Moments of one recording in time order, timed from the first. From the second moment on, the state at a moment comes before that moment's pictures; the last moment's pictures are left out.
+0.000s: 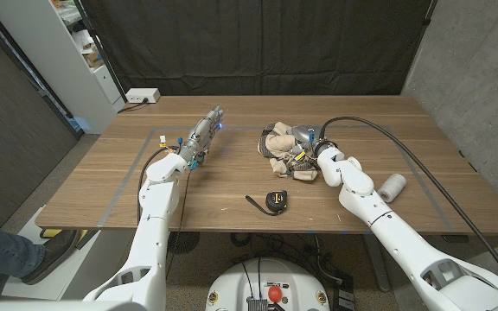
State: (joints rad) left arm 0.87 -0.03 -0.21 -1.37 0.03 -0.05 -0.54; left_hand 0.34 0.04 0.20 0.00 0.21 0.01 0.06 0.19 0.17 -0.11 0.02 0.20 0.19 -0.17 0.05 0.18 0.18 -0.17 0.05 0.20 0.18; right arm -0.85 -0.33 -0.43 -1.52 -1.16 -0.10 0.14; right_hand 1.18 -0.05 0.18 -0.15 0.21 0.56 -0.18 0.66 0.68 0.40 -0.14 0.96 1.08 0.68 -0.06 0.89 1.18 0.83 -0.08 0.78 0.50
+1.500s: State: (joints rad) left arm 0.84 -0.02 -0.22 -1.33 0.03 -0.06 -0.56; left_hand 0.34 0.04 0.20 -0.01 0.21 0.01 0.06 0.19 0.17 -0.11 0.02 0.20 0.19 -0.17 0.05 0.18 0.18 -0.17 0.05 0.20 0.18; right arm -0.91 -0.33 -0.36 -1.67 -1.17 -0.11 0.12; right_hand 1.26 0.03 0.18 -0.14 0.20 0.60 -0.18 0.70 0.72 0.43 -0.15 0.98 1.13 0.73 -0.07 0.91 1.22 0.84 -0.10 0.89 0.52
